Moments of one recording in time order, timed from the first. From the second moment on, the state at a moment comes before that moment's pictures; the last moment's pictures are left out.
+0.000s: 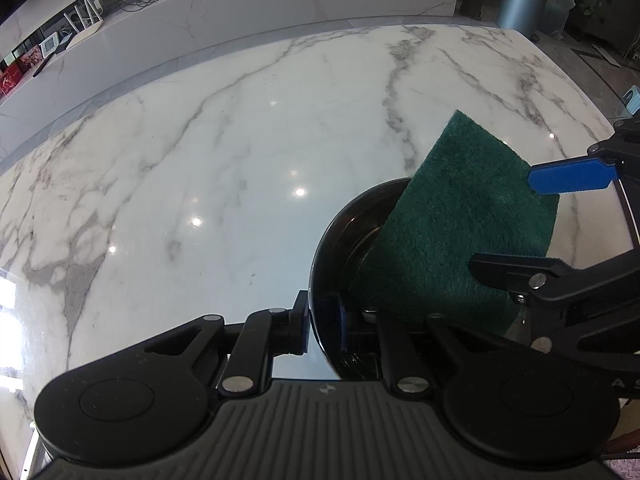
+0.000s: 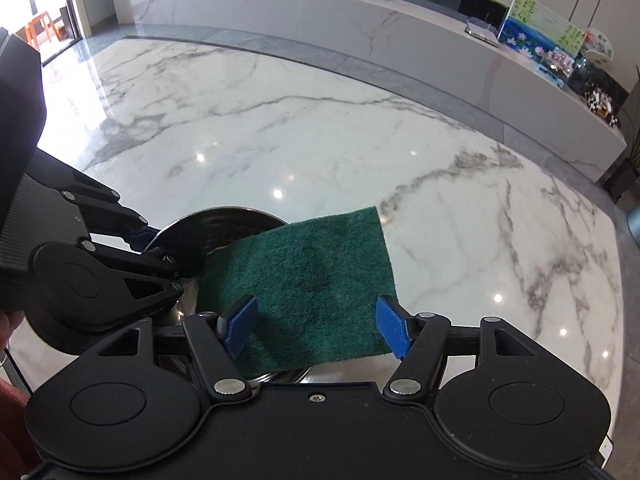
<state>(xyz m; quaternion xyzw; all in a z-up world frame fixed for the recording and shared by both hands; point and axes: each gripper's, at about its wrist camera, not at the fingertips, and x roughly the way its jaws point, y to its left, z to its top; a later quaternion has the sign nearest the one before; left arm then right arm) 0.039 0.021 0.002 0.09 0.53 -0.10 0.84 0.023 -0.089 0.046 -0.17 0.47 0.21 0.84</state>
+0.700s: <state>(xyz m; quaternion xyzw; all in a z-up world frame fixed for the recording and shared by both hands) 0.040 0.023 0.001 0.09 0.54 -0.10 0.83 0.036 -0.086 0.027 -0.15 0.48 0.21 0.84</state>
